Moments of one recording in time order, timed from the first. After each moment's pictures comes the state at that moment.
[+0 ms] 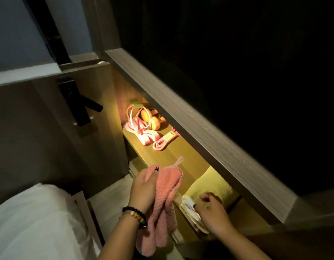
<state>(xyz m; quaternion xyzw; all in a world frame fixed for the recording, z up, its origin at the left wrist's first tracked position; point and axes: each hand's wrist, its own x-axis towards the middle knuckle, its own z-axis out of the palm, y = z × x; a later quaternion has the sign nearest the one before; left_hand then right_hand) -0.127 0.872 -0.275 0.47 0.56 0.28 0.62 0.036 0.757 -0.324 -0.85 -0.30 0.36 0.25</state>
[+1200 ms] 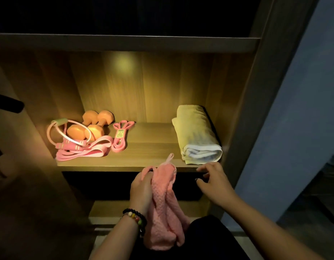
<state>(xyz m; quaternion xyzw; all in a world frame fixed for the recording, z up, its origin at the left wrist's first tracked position) -0.211 0.963 -0.510 0.64 0.26 0.12 0.71 -0.149 0.766 -0.504 -0.91 -0.14 0.01 0.38</state>
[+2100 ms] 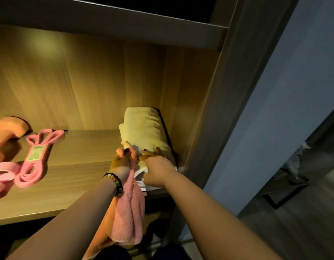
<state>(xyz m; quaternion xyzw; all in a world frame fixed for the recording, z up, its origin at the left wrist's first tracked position) 0.030 0.920 -0.522 0.62 0.22 -0.01 0.76 0.025 0.792 -0.489 -0.97 -0.22 0.08 0.10</state>
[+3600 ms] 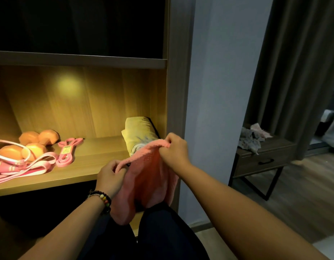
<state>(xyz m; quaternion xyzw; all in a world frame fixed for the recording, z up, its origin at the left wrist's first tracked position) -0.211 0.914 -0.510 0.83 0.04 0.20 0.52 -0.194 0.719 -0.441 -0.87 -0.08 -0.23 0.43</state>
